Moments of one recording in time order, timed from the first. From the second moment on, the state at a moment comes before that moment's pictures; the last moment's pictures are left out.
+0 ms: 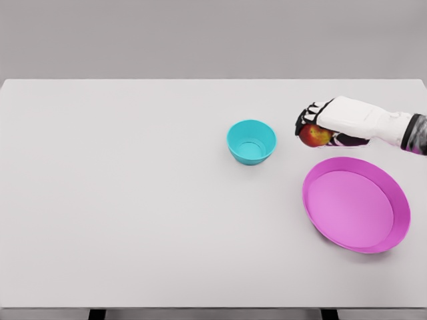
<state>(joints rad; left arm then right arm) 0.02 0.00 0.02 -0.08 -0.09 0.00 0.06 -0.50 -0.73 0.34 -1.51 0.43 -0.61 0.61</state>
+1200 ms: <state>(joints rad) 0.02 0.00 0.02 -0.08 -0.09 0.00 0.06 -0.79 -0.54 0.63 -1.30 0.49 -0.61 0.61</state>
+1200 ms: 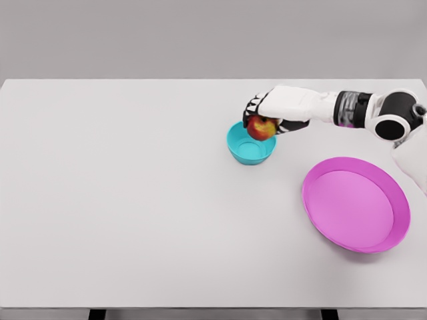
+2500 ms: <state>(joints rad) 0.02 0.00 0.02 -0.08 -0.09 0.00 0.06 -0.52 -0.60 0.07 -1.42 0.48 -0.61 0.61</state>
